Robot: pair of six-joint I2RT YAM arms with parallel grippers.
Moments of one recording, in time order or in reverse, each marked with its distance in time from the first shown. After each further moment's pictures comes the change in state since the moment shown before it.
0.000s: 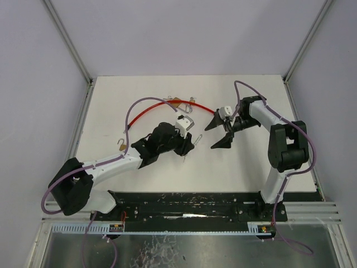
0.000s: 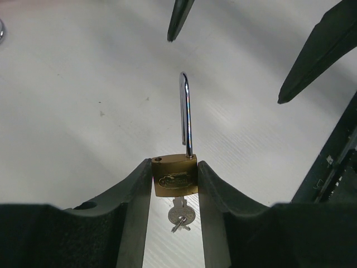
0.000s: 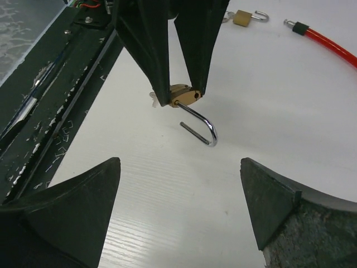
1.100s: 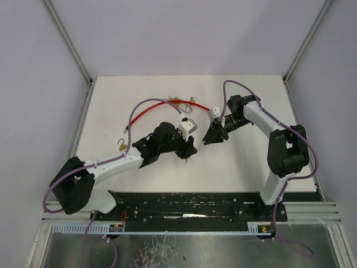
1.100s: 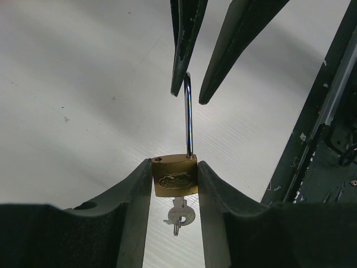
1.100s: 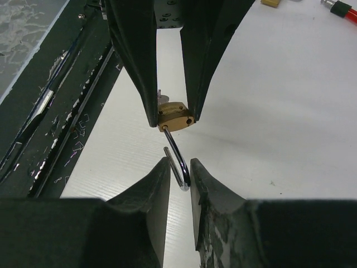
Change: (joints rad) left arm 0.000 0.016 0.008 -0.003 0.158 0.036; right arm 0.115 -0.048 0.019 0.083 0.117 0.222
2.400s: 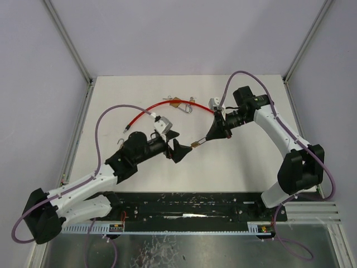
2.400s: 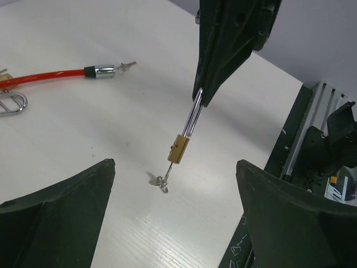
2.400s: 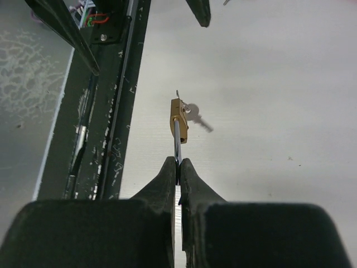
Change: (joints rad) left arm 0.000 -0.351 -0.123 0.072 -0.109 -0.101; right arm 0.007 -0.206 -0.011 0.152 0.069 0.526
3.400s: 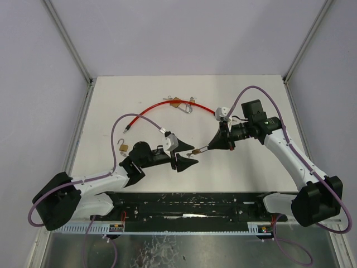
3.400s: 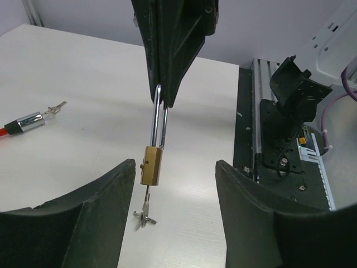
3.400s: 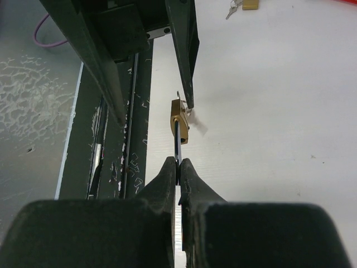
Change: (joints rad) left arm -0.028 0.113 -0.261 0.632 0.307 0.090; right arm 0.018 -0.328 -0.306 0.344 -0.005 0.404
